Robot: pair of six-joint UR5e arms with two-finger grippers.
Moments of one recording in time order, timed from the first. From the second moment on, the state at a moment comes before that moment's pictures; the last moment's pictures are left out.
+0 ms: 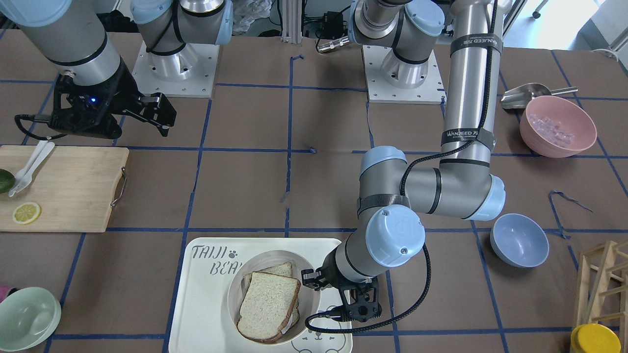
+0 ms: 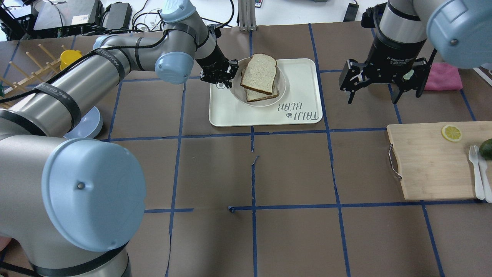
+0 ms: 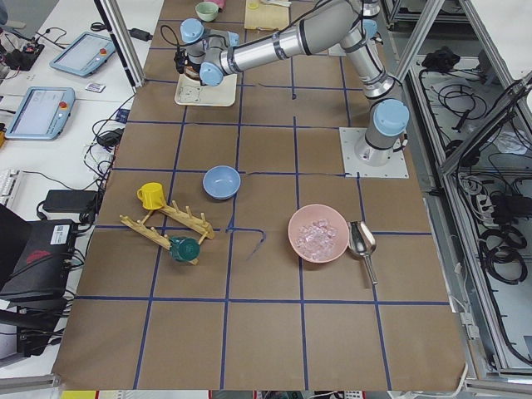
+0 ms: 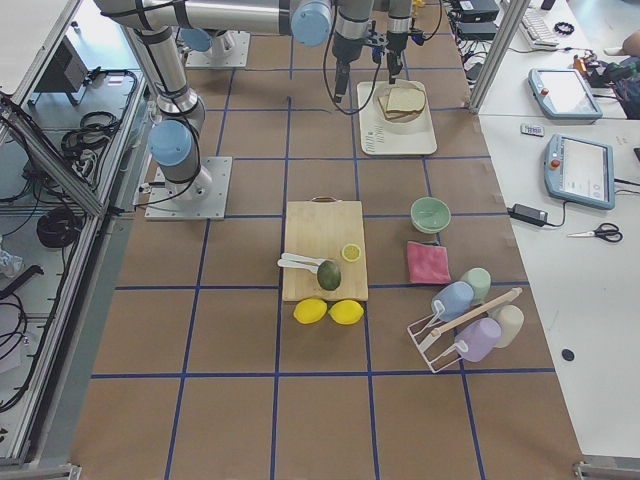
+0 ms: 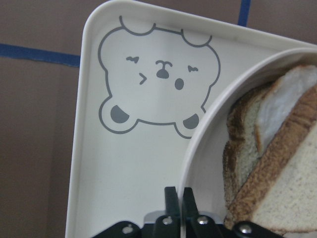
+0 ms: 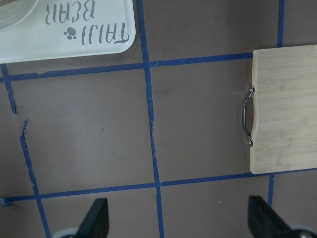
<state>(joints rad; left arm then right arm) -1.71 -2.27 -1.34 -1.06 1.29 -0.28 1.54 -1.53 1.58 -1.49 -1.61 0.06</state>
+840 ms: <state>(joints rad) -1.71 -2.18 -1.34 -1.11 1.31 -0.28 1.54 -1.53 1.57 -1.49 -1.60 0.06</state>
